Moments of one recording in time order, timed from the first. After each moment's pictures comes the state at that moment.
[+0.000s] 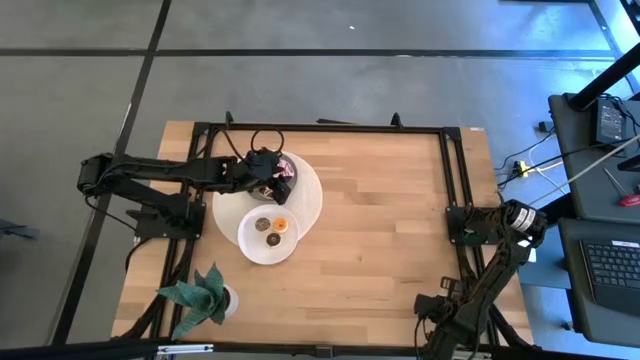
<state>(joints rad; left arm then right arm) 0.12 1.19 0.84 -0.36 -0.39 -0.54 1.07 1.86 1.16 -0.99 -0.08 1.39</state>
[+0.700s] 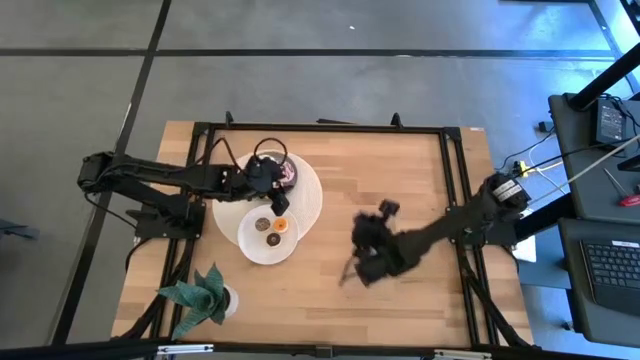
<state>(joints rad) 0.01 1.19 0.84 -0.36 -0.48 -0.45 0.47 1.77 1.28 -0.99 1.05 0.70</state>
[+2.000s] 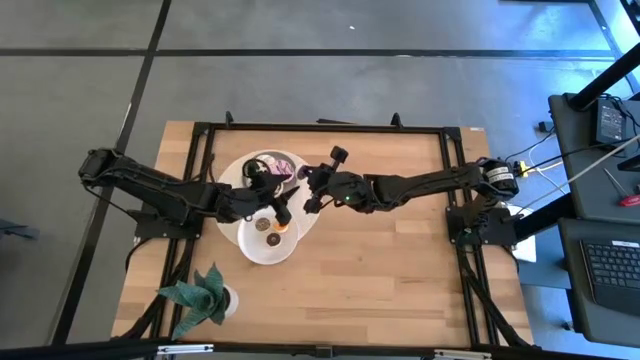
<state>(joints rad) -0.20 1.18 0.76 0.05 -0.82 -0.28 0.07 1.77 1.36 0.05 0.68 -0.22</state>
